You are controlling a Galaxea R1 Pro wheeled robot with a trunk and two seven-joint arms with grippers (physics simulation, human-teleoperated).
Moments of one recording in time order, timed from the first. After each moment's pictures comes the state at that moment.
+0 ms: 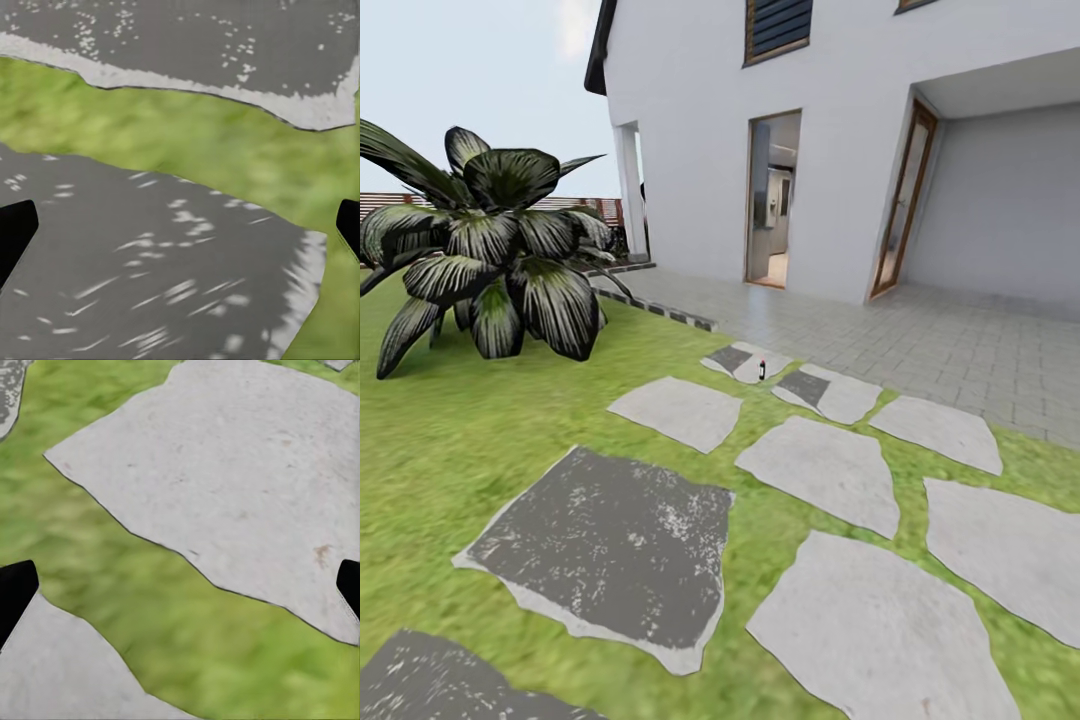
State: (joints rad) left arm -0.20 0.06 0.02 -0.28 -0.02 -0.39 0.00; right arm -0.03 -0.07 0.00 -0.53 0.01 -0.41 0.00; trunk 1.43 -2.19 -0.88
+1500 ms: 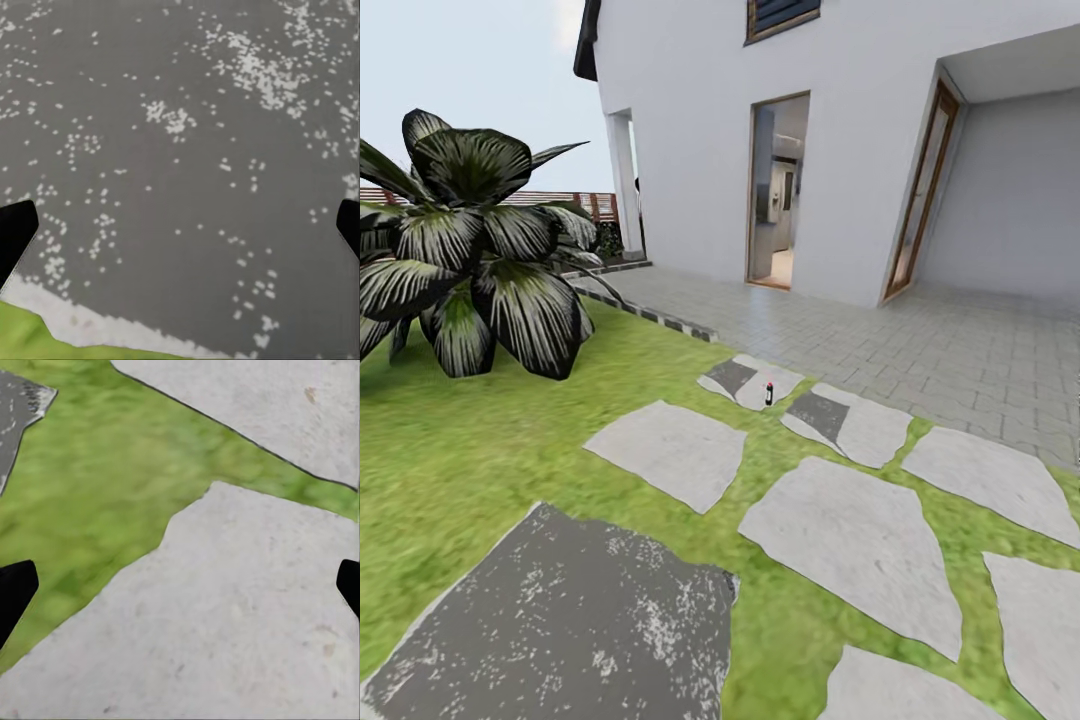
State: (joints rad) left arm -0.20 0.06 0.02 -0.28 -0.02 -0.39 0.00; right arm -0.03 -0.06 0.00 -0.52 0.01 -0.41 0.00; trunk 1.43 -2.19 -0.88
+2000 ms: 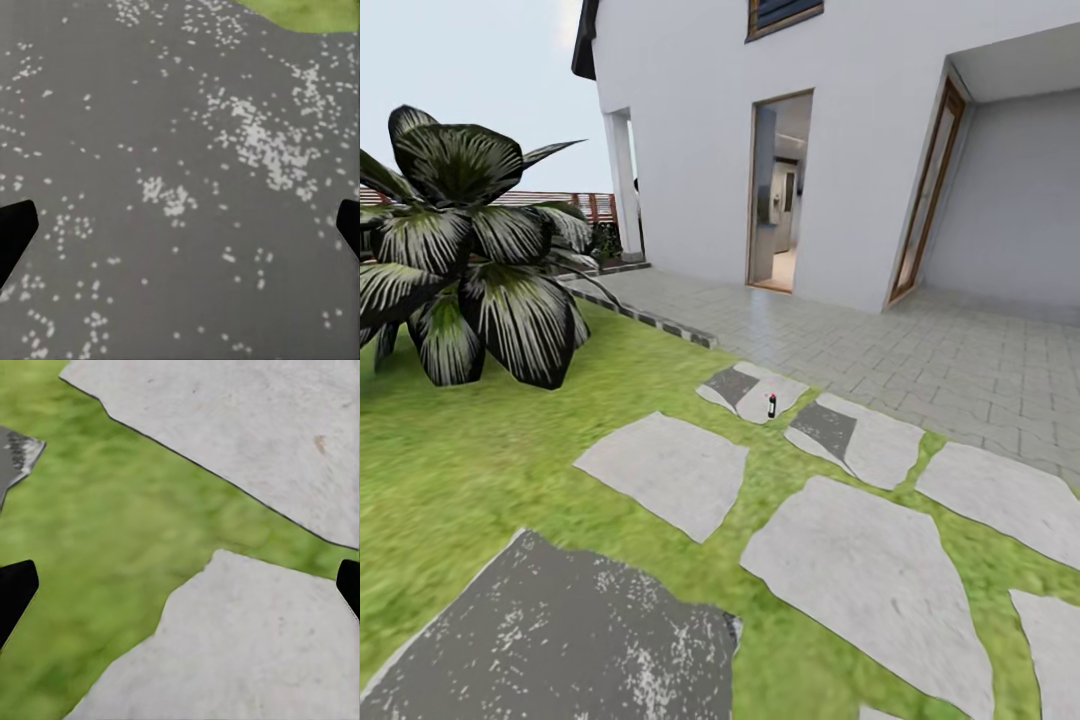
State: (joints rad) left arm -0.20 0.06 0.02 -0.28 -0.02 -0.39 0.00; right arm -0.03 -0.06 0.00 -0.53 0.01 -0.41 0.00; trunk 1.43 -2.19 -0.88
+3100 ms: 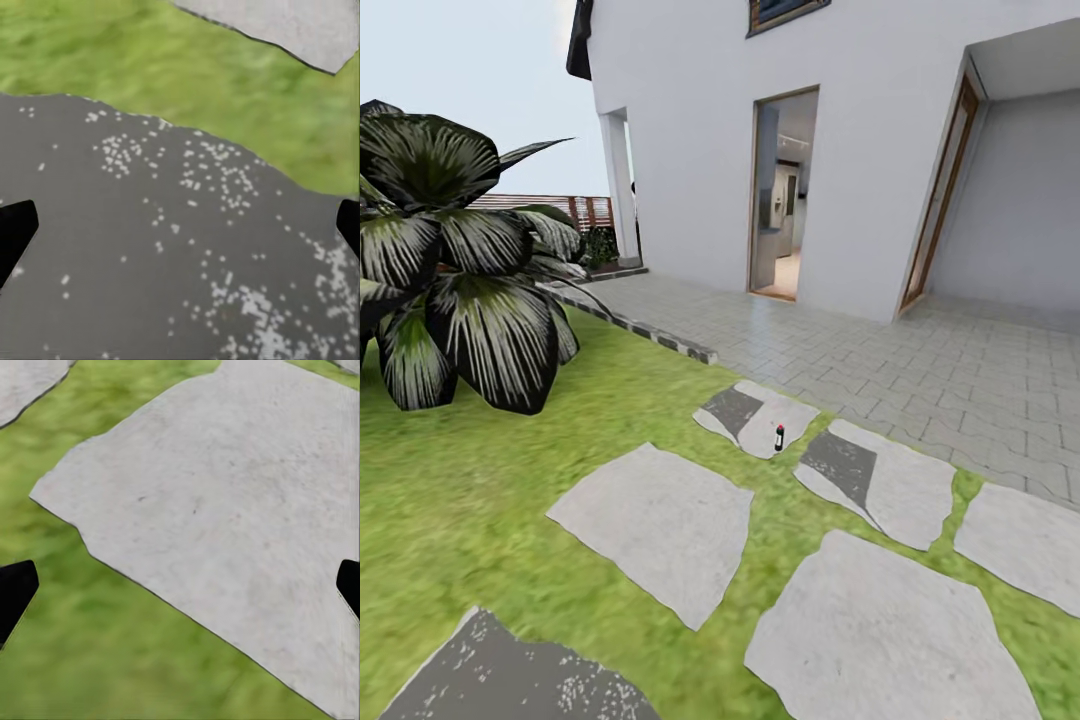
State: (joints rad) left arm -0.20 0.06 0.02 -0.28 -0.02 -0.39 0.00; right arm -0.03 -0.06 0.00 -0.53 0.01 -0.41 0.00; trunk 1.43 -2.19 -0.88
